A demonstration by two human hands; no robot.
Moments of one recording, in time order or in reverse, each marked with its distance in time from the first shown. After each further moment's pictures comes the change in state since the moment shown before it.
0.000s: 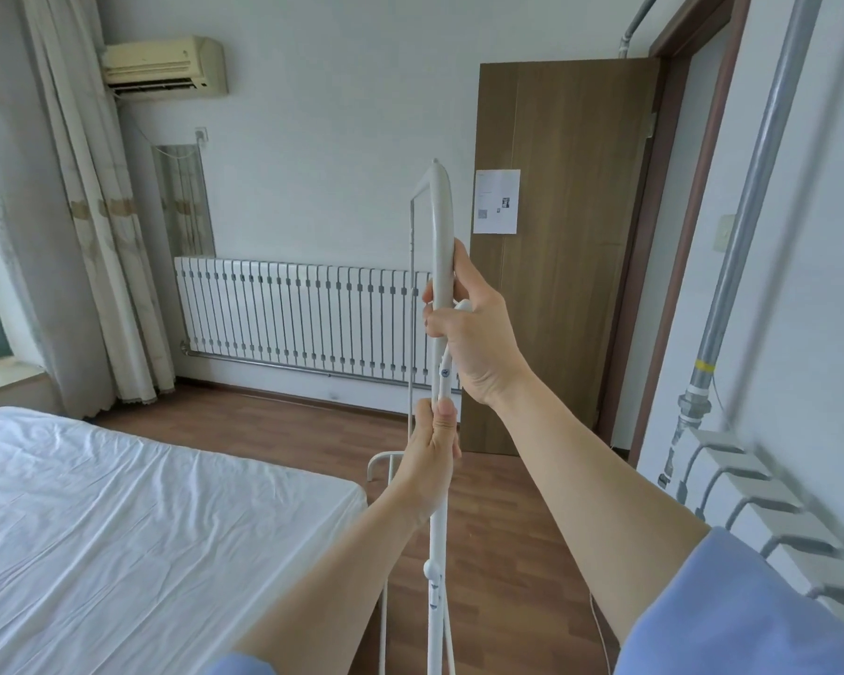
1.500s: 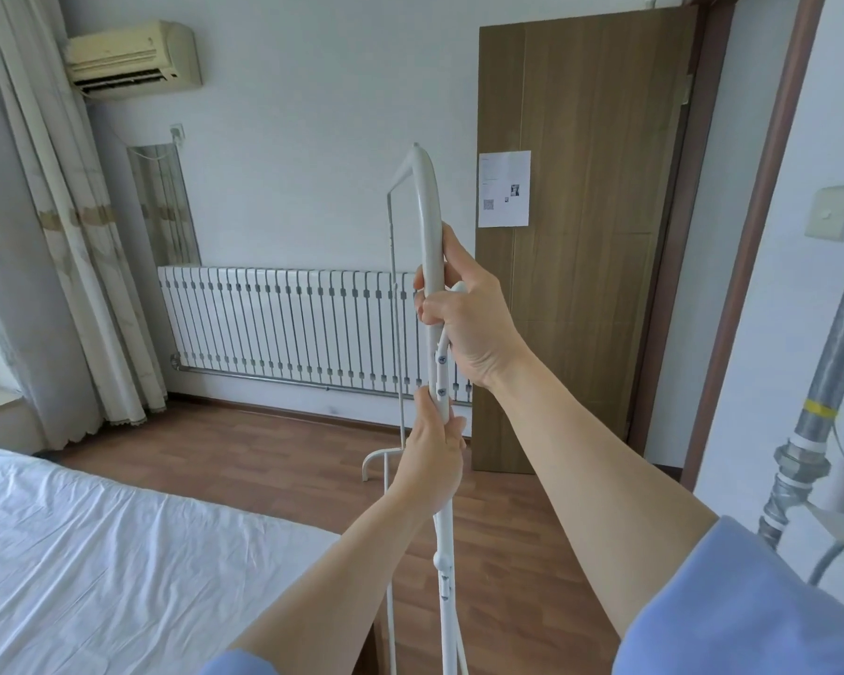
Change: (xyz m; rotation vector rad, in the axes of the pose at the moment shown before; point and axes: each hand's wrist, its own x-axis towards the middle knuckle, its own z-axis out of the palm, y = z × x) left_hand 0.224 -0.080 0.028 0.265 0.021 -0.041; right_hand 0.193 0.139 -0.059 0.081 -0.037 -0.001
